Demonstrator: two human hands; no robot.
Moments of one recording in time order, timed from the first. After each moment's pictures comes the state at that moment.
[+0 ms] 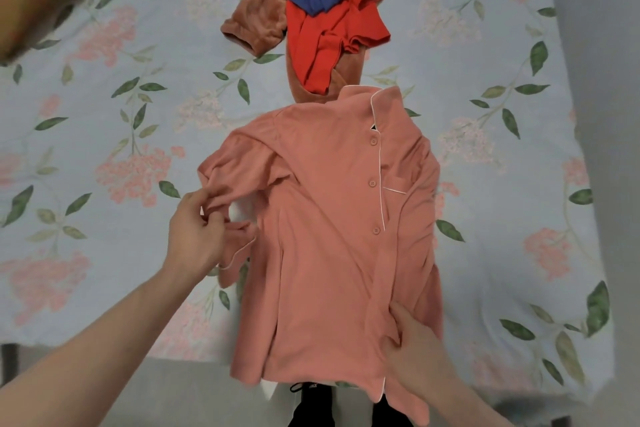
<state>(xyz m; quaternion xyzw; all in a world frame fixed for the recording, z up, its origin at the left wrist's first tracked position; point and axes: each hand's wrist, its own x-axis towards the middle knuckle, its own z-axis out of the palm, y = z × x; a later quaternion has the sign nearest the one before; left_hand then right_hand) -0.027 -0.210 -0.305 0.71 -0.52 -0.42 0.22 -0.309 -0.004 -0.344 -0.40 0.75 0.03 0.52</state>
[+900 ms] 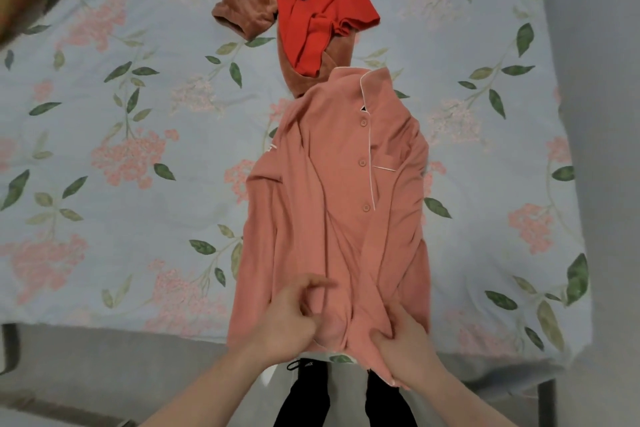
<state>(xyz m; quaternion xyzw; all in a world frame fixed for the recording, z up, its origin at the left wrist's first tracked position) -0.101 -0.055 -0.320 0.57 -0.57 -0.60 -0.03 -0.304 0.037 -0.342 -0.32 0.76 -0.02 0.56</state>
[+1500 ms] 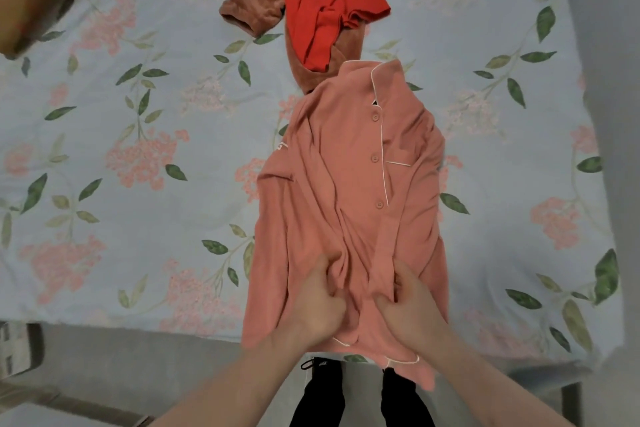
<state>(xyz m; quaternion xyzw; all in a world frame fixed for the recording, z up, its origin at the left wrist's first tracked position) -0.126 -0.062 -0.352 0.64 -0.55 -0.54 -0.03 -0.300 -0.006 -0.352 -0.36 0.75 -0.14 0.54</state>
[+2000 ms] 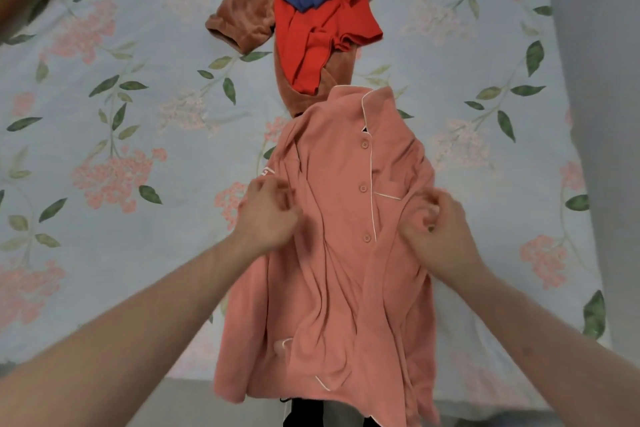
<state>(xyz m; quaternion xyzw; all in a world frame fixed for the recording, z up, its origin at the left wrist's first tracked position) -0.131 -0.240 -0.337 0.68 -0.62 -0.39 0.01 -0.385 -0.137 -0.340 -0.36 0.81 -0.23 0.40</state>
